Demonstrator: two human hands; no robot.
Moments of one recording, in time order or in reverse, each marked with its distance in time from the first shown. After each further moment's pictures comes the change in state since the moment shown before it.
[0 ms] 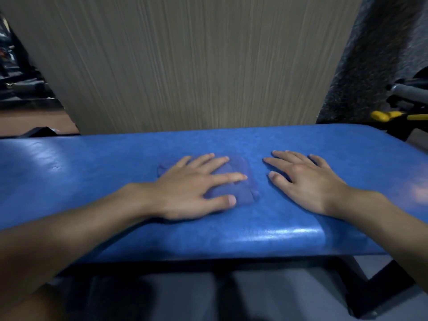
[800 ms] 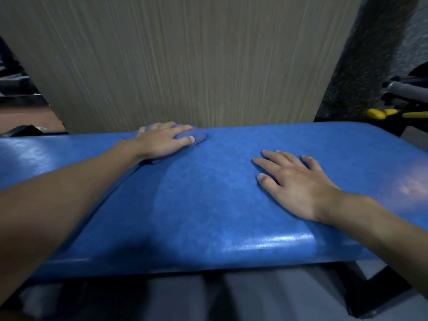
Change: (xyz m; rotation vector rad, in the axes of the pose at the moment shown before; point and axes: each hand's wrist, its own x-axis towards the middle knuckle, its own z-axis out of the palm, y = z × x) left_hand 0.087 -0.136 0.000 -0.121 0.059 -0.434; right_hand 0.007 -0.020 0.007 -0.011 -0.045 0.021
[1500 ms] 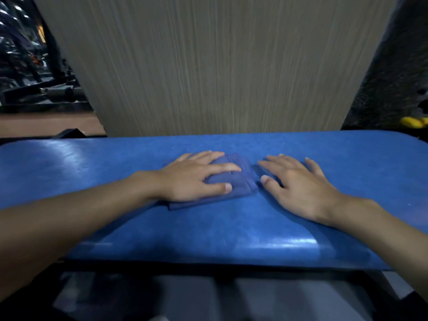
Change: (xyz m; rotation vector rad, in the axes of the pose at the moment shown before) left_hand -0.106 0.028 0.004 0.058 -0.027 0.384; right_hand 0.009 -0.038 0.000 0.068 0.060 -0.078
